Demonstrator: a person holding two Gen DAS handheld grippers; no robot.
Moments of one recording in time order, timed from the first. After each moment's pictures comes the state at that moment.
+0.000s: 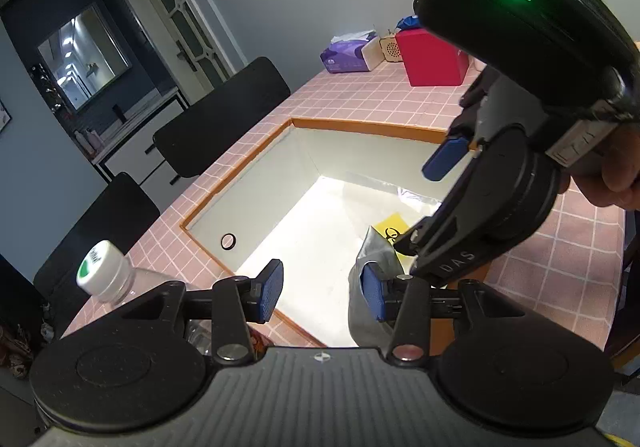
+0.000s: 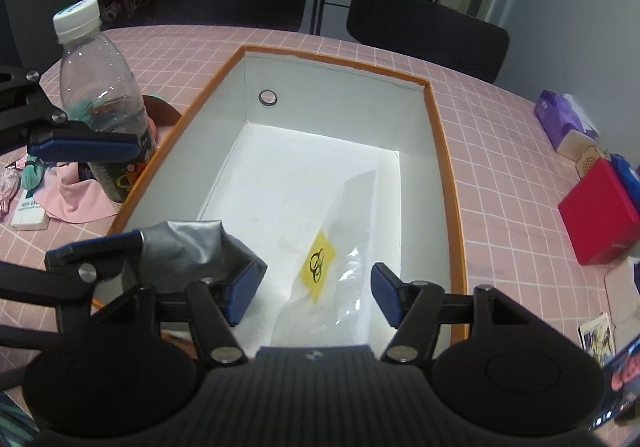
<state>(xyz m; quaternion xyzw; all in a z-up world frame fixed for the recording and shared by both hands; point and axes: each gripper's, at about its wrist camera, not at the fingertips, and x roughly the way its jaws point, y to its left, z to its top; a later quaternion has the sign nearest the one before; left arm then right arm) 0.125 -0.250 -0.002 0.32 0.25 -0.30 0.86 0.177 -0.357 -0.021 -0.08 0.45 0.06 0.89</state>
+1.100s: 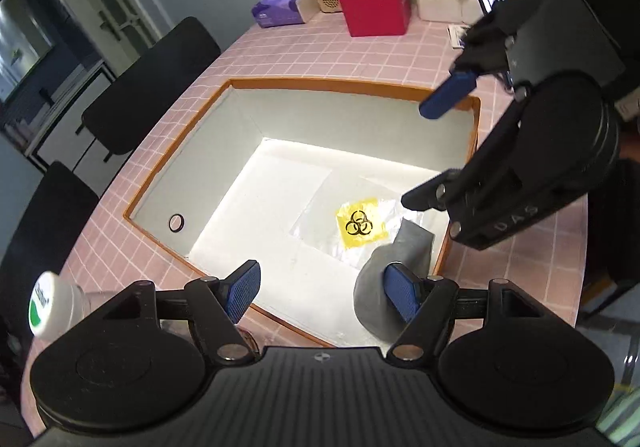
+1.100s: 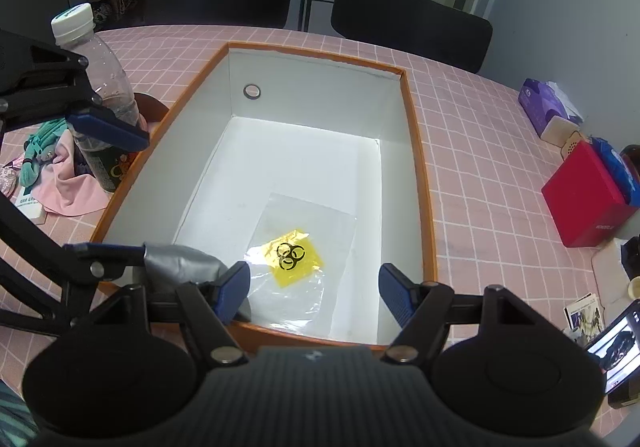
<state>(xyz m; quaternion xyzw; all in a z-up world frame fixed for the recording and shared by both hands) 0.163 -0.262 -0.014 0.37 0.33 -0.38 0.78 0.166 -0.373 -0.016 -0.07 0.46 0.04 0.89</state>
